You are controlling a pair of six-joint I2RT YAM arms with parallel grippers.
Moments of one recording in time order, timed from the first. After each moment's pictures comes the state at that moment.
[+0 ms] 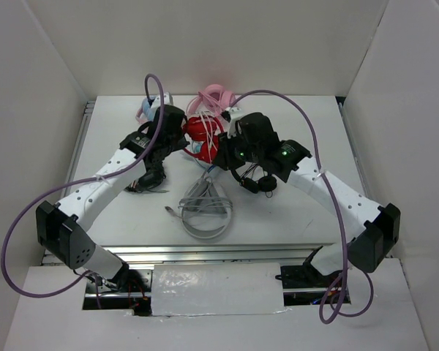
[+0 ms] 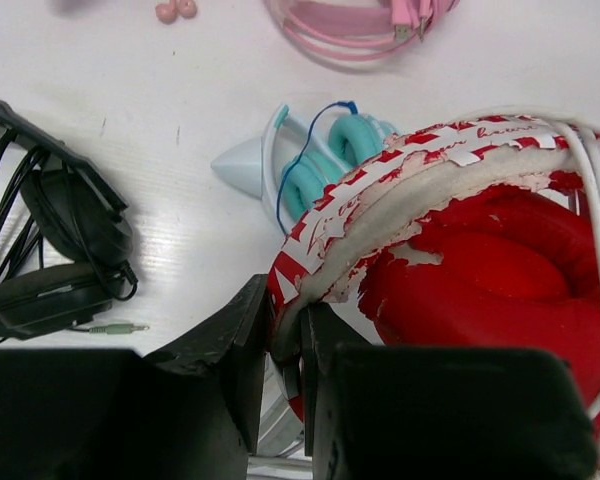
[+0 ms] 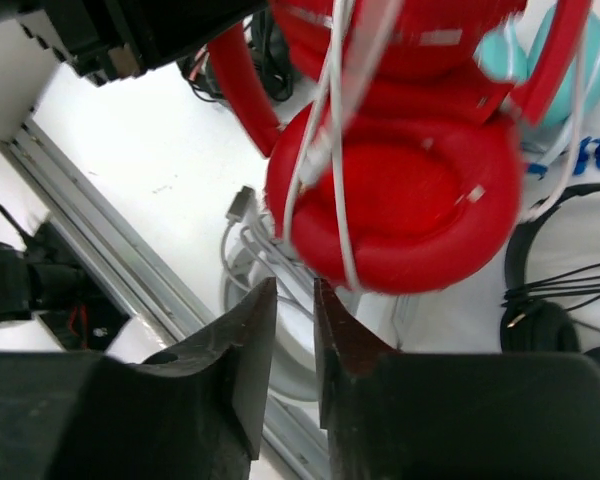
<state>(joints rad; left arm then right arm) -0.54 1.49 1.45 -0.61 -0.41 -0.66 0.71 1.42 1.39 -0.53 -0.17 0.29</state>
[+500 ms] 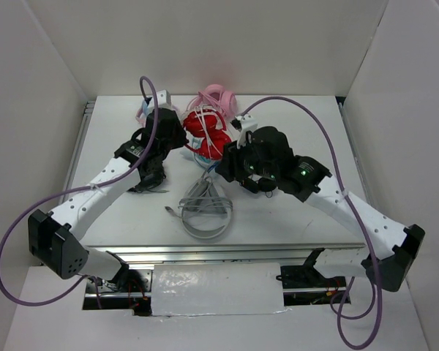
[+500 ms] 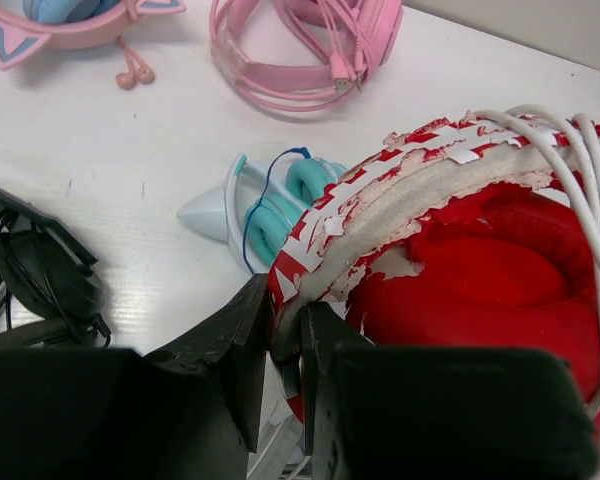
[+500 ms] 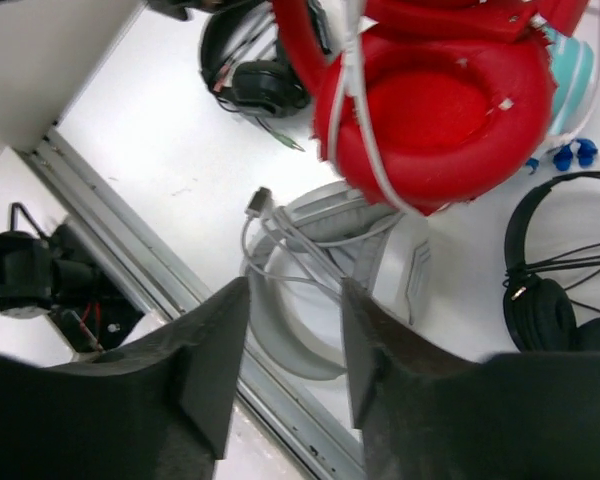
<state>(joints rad) -0.54 1.41 1.32 -0.38 -0.38 -0.60 0.80 1.24 1.30 -0.52 -0.05 0.33</state>
